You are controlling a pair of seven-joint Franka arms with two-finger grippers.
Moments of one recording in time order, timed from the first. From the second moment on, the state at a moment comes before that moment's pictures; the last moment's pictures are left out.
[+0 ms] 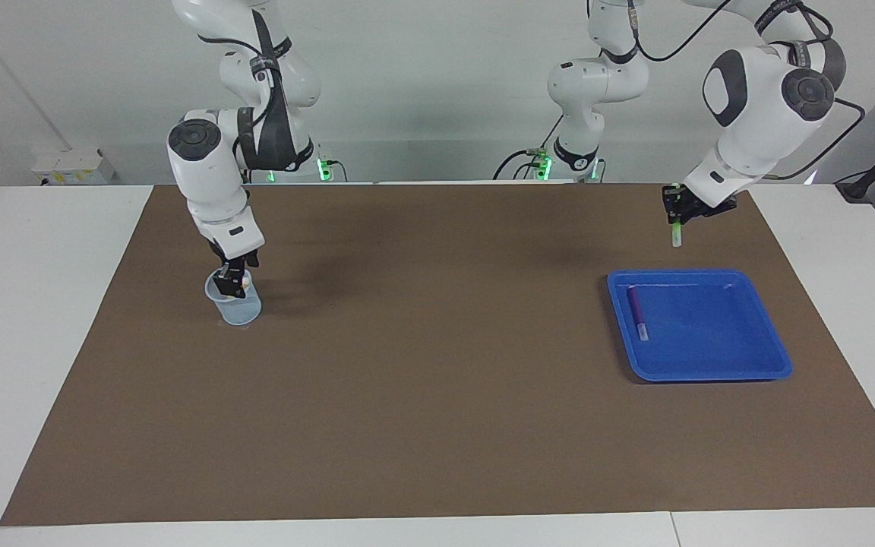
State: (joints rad) left arm 0.06 -0.09 -0.03 -2.01 0.06 1.71 0.23; right arm -0.34 -0.04 0.40 -2.23 -0.10 2.20 -1.30
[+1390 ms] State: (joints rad) left arm 0.12 0.28 -0.03 -2.03 0.08 2.28 0.15; right arm -0.36 -0.05 0.40 -2.26 -0.10 2.24 -1.30
